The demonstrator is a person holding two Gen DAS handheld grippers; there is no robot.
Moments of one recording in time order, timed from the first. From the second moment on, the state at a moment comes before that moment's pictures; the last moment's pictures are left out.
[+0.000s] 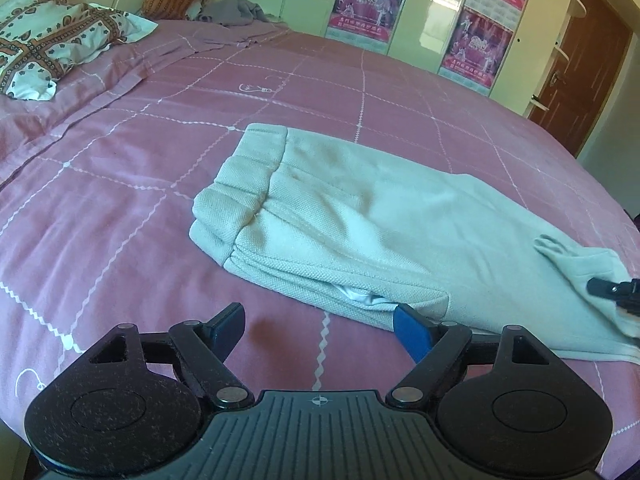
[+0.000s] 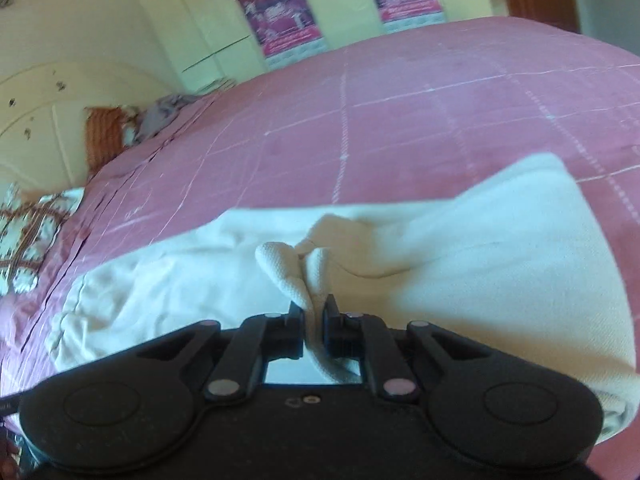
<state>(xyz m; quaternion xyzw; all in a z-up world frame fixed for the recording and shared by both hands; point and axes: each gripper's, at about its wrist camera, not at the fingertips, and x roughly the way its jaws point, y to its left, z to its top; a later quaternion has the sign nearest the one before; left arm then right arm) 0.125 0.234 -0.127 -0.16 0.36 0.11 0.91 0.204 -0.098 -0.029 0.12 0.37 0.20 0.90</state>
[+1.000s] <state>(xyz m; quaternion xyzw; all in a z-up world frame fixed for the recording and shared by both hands) 0.115 0.229 -0.124 -0.15 0.35 0.11 0.92 0.165 -0.056 -0.044 0.04 0.37 0.20 0.91</state>
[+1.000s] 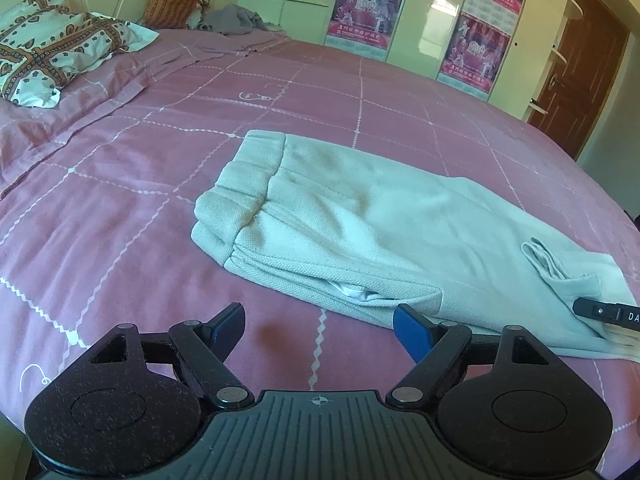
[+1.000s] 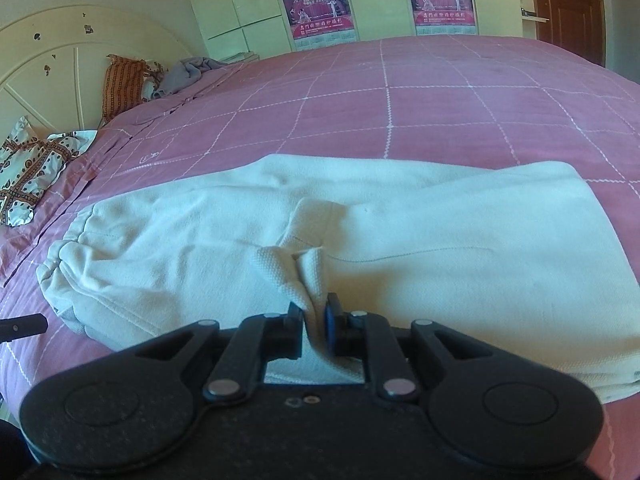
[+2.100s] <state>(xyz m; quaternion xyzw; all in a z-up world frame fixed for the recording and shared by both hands) 0.124 0.224 -0.128 -0.14 0.37 0.10 0.91 0.139 -0.107 -0.010 0.08 0.27 0.21 0.94</state>
